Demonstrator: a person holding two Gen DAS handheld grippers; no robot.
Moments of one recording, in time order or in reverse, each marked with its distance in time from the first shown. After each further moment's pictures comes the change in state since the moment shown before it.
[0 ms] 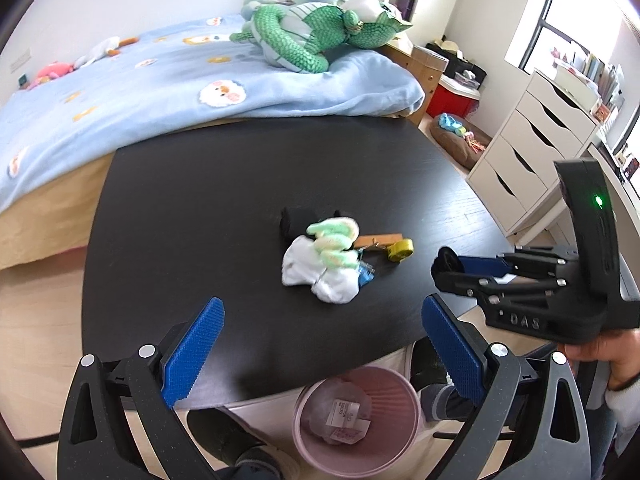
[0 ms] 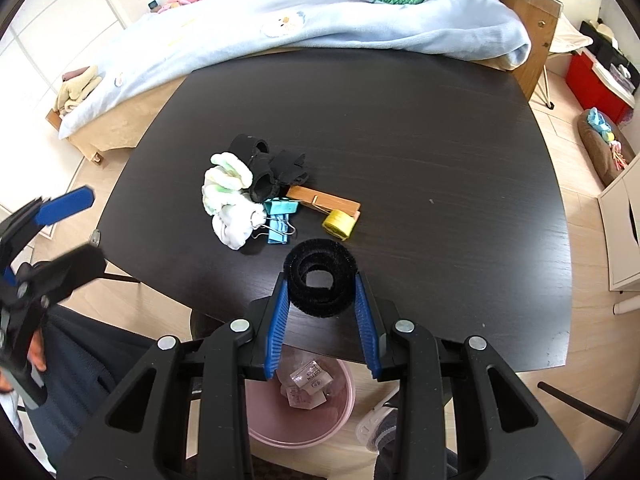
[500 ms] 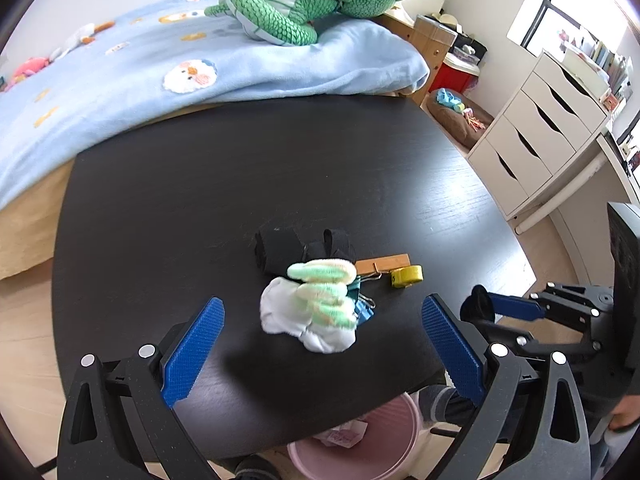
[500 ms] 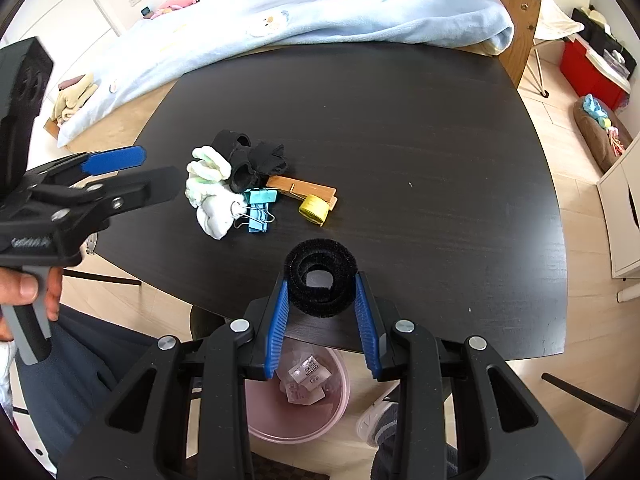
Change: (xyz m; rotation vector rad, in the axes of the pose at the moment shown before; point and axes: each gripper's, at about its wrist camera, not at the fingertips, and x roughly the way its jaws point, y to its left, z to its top) left arm 0.059 -0.004 0.039 0.016 0.114 -0.031; right arm -0.001 -0.017 -0.011 0.033 0.004 0.009
